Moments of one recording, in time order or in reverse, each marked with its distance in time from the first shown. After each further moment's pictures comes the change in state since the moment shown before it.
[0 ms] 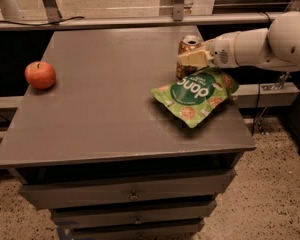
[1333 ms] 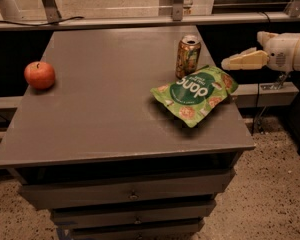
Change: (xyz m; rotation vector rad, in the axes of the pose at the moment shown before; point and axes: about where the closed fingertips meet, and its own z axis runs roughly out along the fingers) arm 0.023 -0.069 -0.104 0.108 -0.117 -0.031
